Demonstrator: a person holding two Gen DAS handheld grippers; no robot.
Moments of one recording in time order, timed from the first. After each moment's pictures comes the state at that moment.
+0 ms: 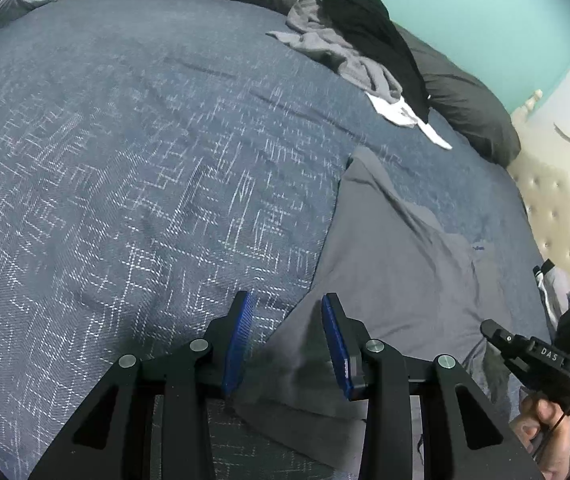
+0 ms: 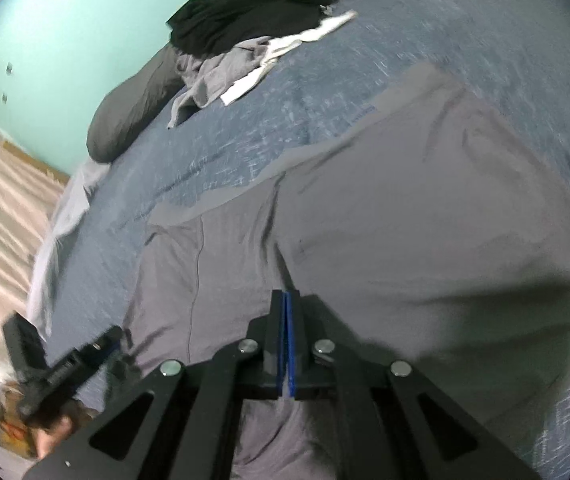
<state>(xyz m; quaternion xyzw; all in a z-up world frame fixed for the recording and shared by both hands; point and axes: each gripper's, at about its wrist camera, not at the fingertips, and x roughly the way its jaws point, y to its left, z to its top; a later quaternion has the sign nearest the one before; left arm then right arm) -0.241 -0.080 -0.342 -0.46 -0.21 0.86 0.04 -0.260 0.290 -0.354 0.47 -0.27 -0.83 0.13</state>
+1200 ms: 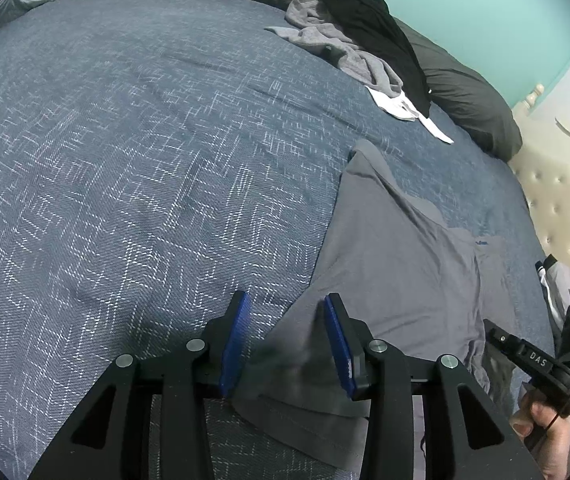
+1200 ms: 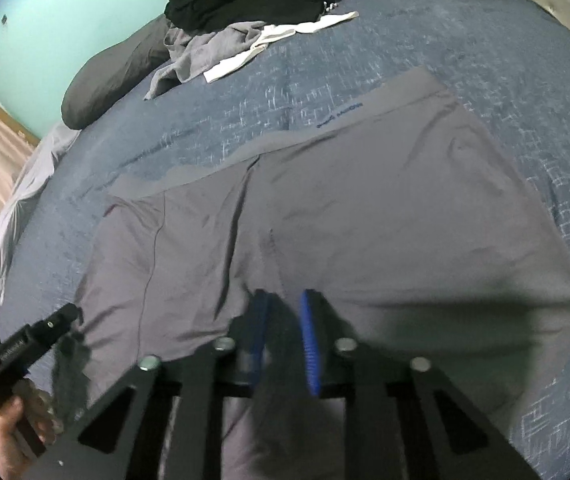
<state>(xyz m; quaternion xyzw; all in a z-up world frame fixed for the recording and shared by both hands) -0.241 -0.079 -0.343 -0.46 -0.21 0.86 0.04 -0.262 0.279 -0.355 0.48 -0.15 -0.86 0.09</state>
